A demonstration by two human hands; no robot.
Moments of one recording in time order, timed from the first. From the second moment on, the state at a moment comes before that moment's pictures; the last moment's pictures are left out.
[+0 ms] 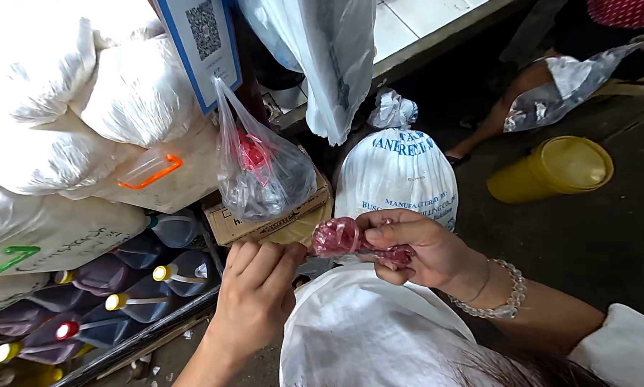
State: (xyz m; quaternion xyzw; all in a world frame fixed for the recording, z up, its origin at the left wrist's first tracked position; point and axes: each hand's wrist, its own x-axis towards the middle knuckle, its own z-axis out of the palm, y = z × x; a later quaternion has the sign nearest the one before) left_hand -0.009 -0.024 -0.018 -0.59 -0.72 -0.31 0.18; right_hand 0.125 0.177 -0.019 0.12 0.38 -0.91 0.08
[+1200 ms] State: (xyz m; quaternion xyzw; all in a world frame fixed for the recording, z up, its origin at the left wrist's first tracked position) left_hand -0.026 -0.011 -0.036 -0.41 -0.68 -0.60 0.02; right_hand 0.102 0.209 -0.032 0.04 0.70 -0.70 -0.11
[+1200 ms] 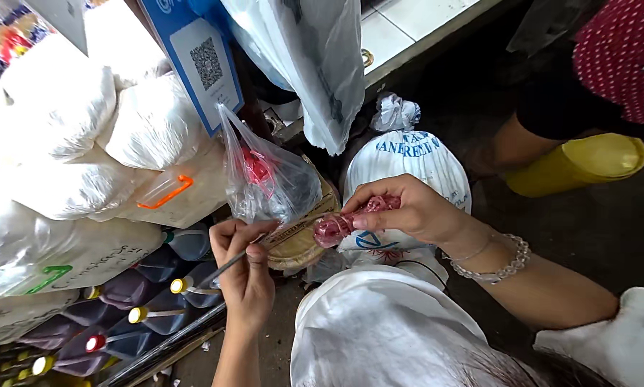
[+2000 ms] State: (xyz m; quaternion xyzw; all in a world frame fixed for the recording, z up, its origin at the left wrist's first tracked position) left_hand -0.060 -0.081 -0.031 -0.26 -0.65 -0.70 0.15; right_hand 0.095 0.238 -0.067 -0.16 0.75 -0.59 -0.24
